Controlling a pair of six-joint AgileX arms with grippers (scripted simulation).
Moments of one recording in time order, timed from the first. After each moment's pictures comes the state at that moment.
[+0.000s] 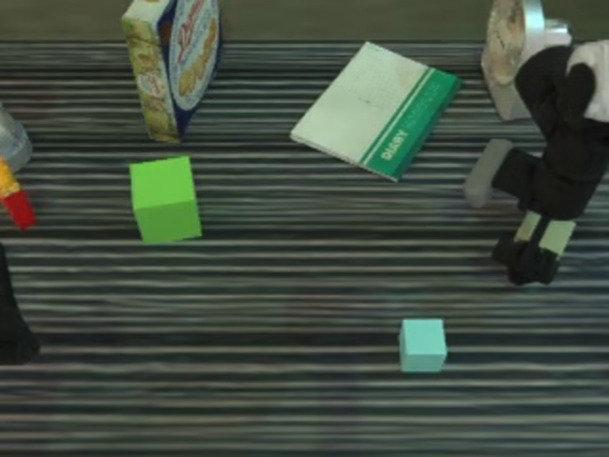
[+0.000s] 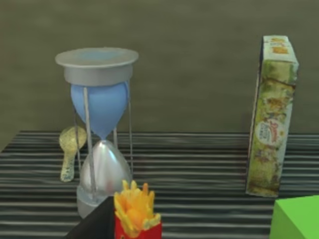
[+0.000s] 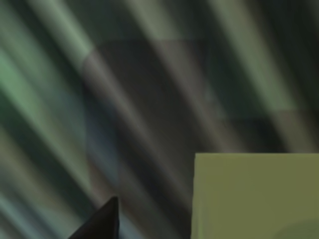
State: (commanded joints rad) left arm 0.00 0.00 0.00 0.00 0.00 0.00; right arm 0.20 2.21 1.47 -0.84 0.00 -0.80
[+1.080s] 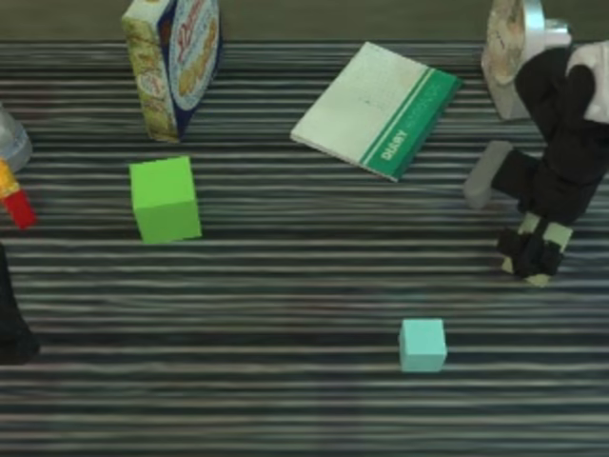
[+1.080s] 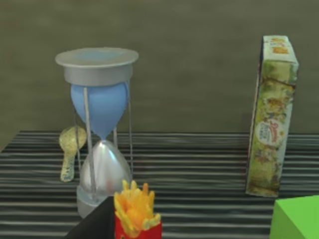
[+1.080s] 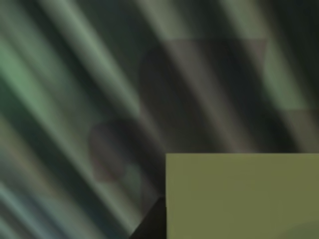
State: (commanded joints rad) left arm 0.00 0.00 0.00 0.00 0.00 0.00; right arm 0.20 2.21 1.47 -0.84 0.00 -0.80
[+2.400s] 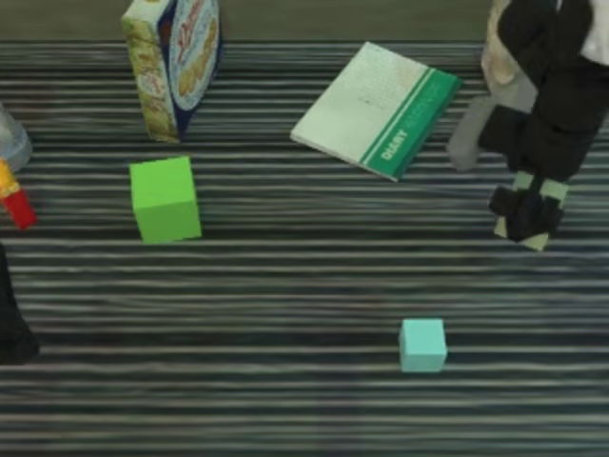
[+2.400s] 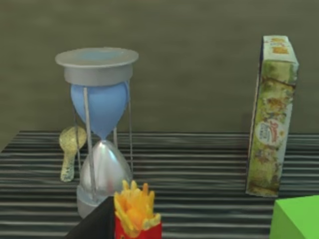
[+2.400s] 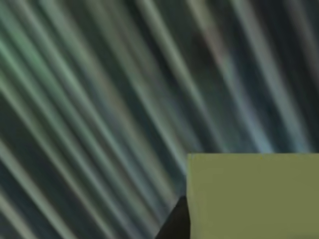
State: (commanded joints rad) left arm 0.00 0.00 0.00 0.00 0.00 0.00; right arm 0.28 2.09 1.64 -1.11 -0.01 -0.79
